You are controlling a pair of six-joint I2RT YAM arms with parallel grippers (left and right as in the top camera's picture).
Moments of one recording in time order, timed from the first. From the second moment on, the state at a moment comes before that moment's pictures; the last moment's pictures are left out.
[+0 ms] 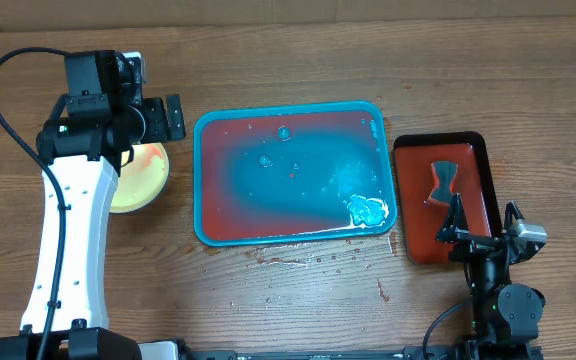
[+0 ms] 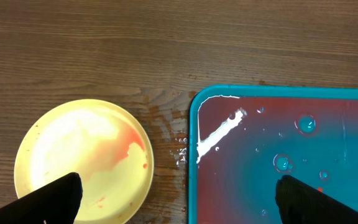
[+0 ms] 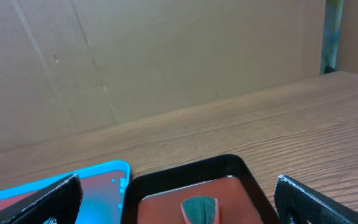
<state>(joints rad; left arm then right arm) 0.09 1.52 1.43 -0.84 0.05 -0.04 0.01 0.01 0.02 -0.02 0.10 0.23</state>
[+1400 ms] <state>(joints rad) 0.09 0.79 0.66 -0.06 -0.09 0.04 0.01 0.01 0.02 -0.02 0.10 0.23</state>
